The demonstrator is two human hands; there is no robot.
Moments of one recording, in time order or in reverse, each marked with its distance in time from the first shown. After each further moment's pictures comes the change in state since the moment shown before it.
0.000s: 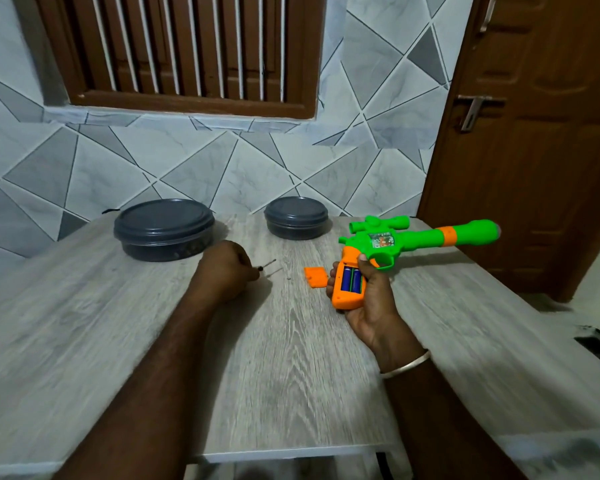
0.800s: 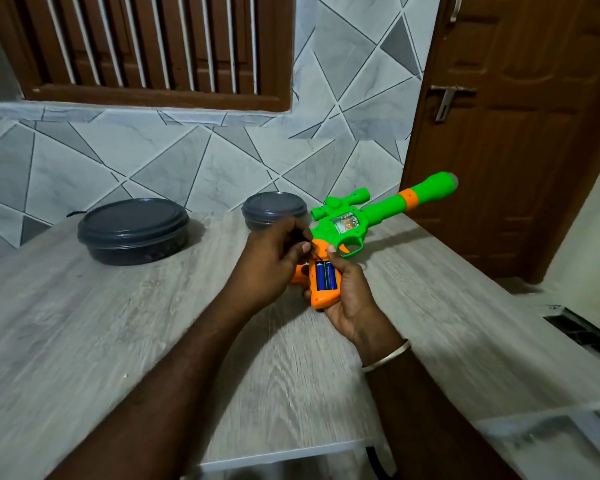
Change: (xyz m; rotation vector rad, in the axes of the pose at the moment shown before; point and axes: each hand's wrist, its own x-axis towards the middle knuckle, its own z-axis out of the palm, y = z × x) left_hand -0.027 0.062 0.049 -0.405 0.020 0.604; right_hand 0.000 0.004 0.002 -0.158 -0.089 -0.029
